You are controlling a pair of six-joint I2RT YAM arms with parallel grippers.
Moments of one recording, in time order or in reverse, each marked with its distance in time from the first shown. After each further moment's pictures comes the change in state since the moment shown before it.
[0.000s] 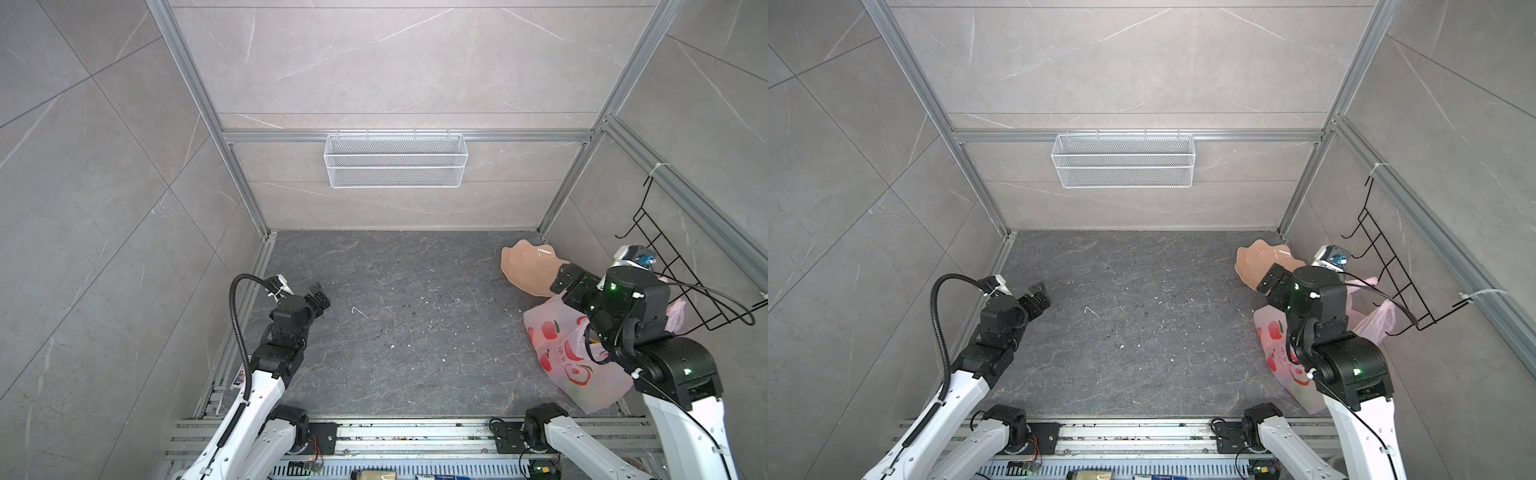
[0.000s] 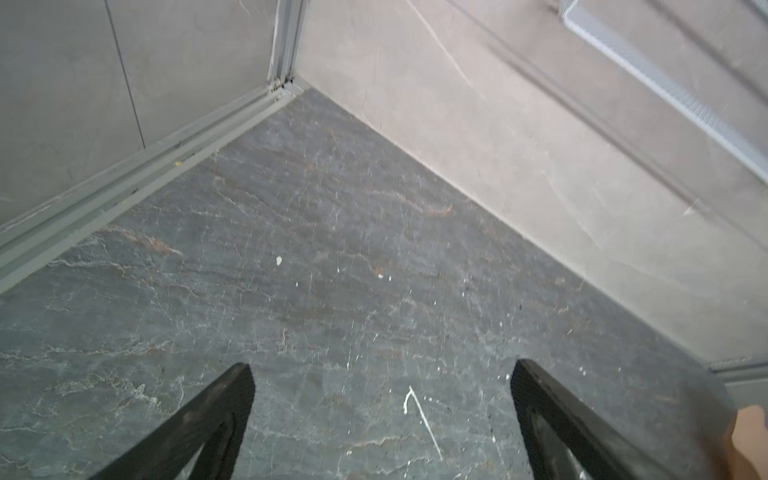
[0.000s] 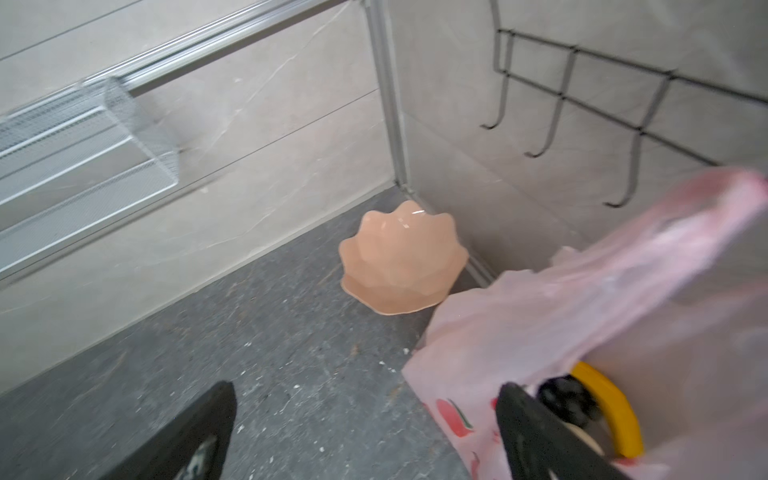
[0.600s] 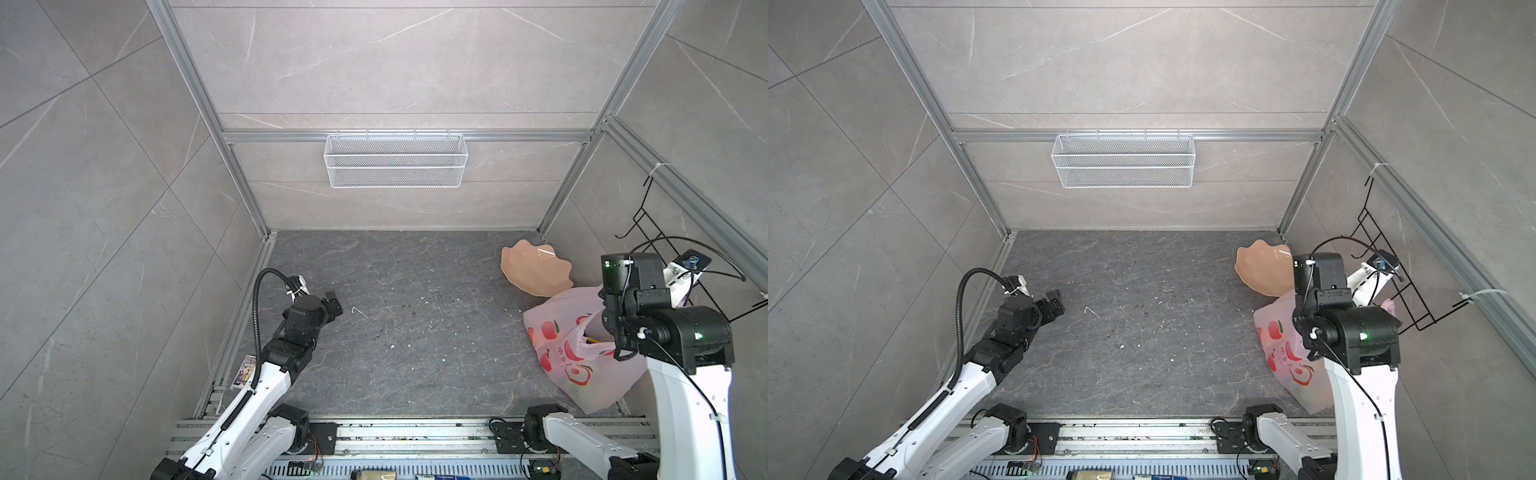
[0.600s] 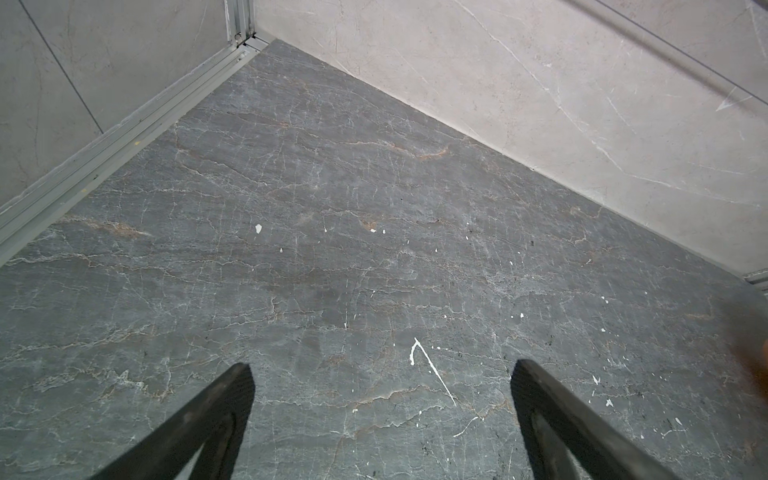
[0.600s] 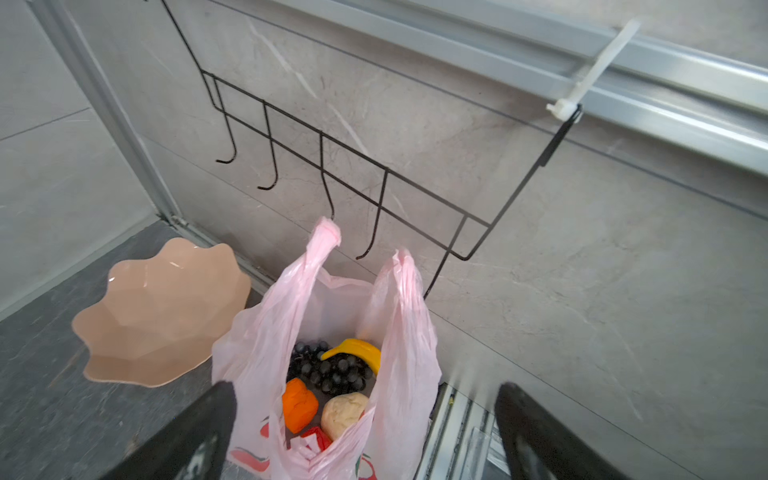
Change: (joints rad) left arm -0.097 0.055 -0.005 -0.010 -0.020 0.065; right arm -0.174 0.180 0.212 -0.388 0.425 0.138
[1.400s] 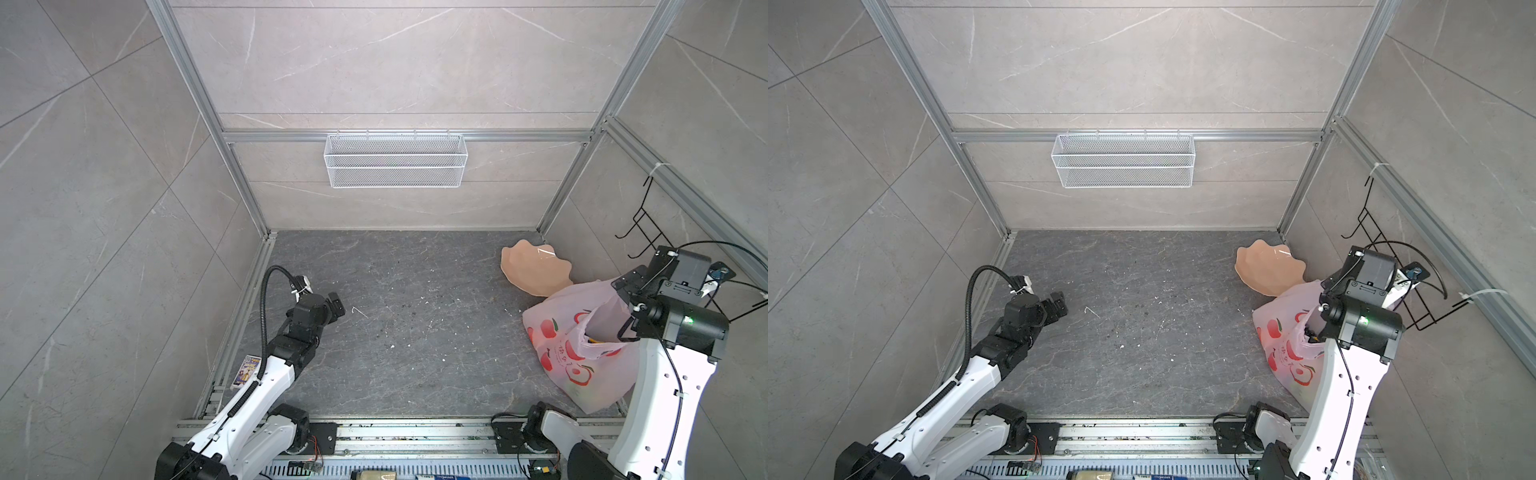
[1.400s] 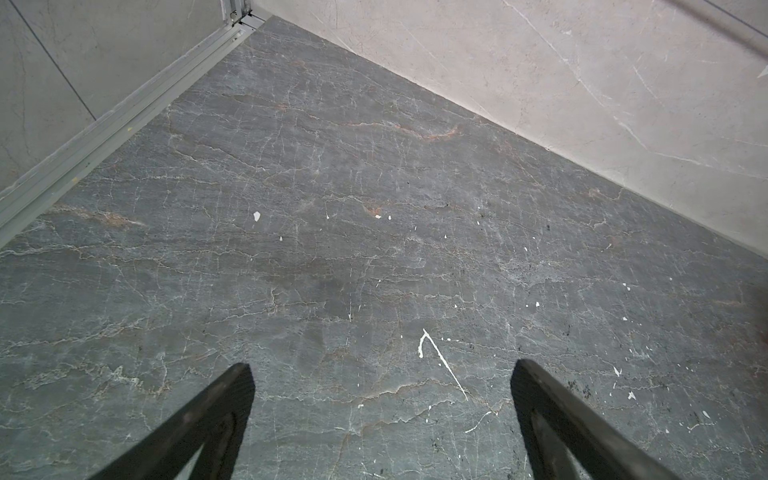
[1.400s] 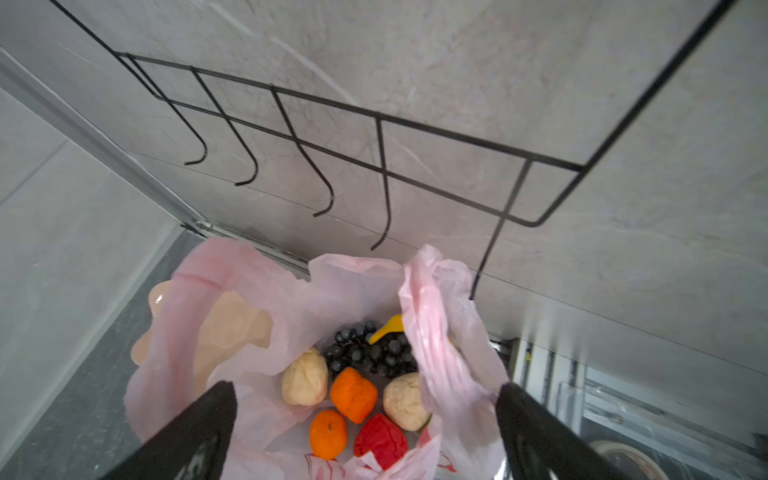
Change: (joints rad) left arm -0.002 0.069 -0.003 0.018 0.001 0.008; right arm -0.511 -0.006 -0.148 0.330 -0.551 -0.114
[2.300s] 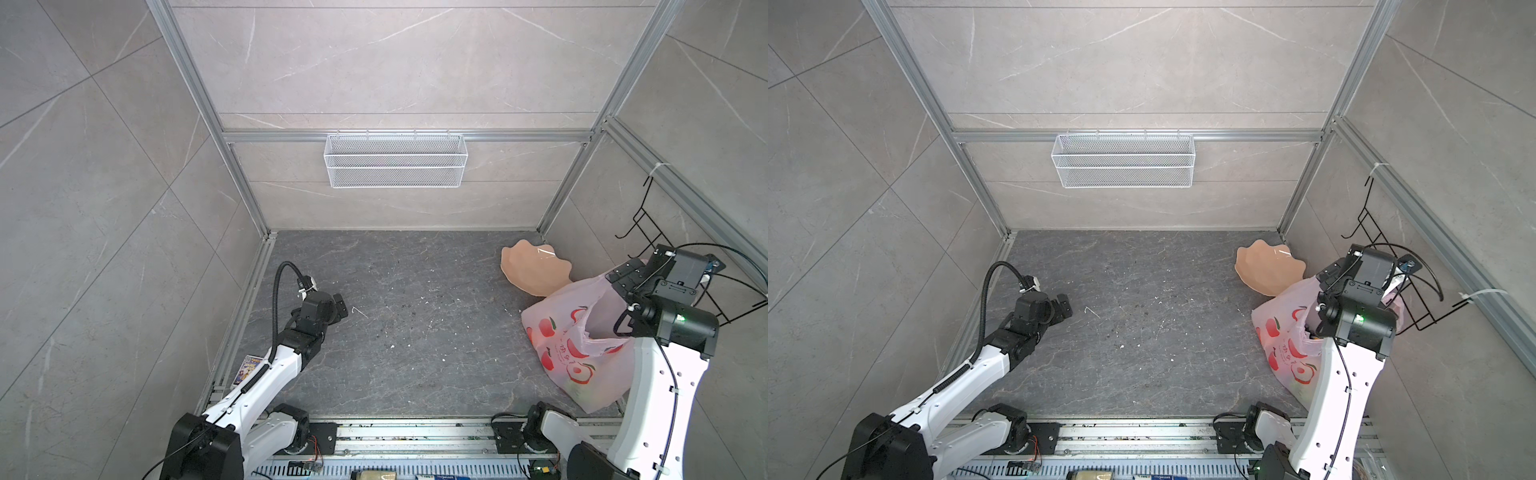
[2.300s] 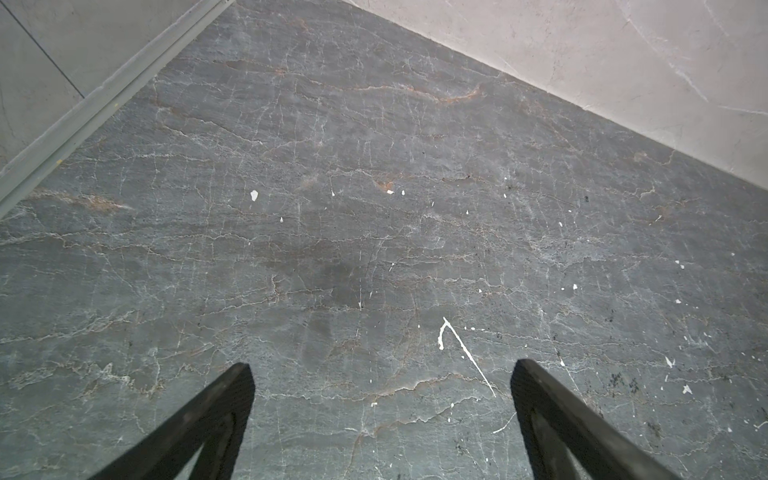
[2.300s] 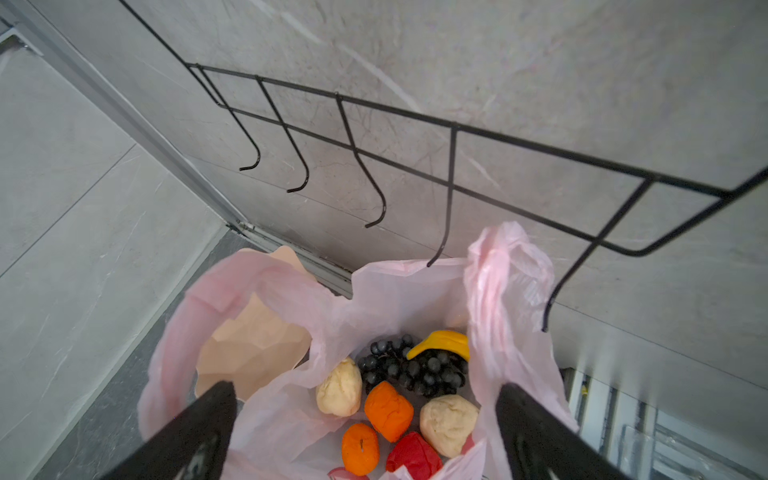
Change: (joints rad) left arm 0.000 0.129 0.000 0.036 0.001 0.021; right arm 0.000 -0.011 -0.064 0.137 -0.112 -0.038
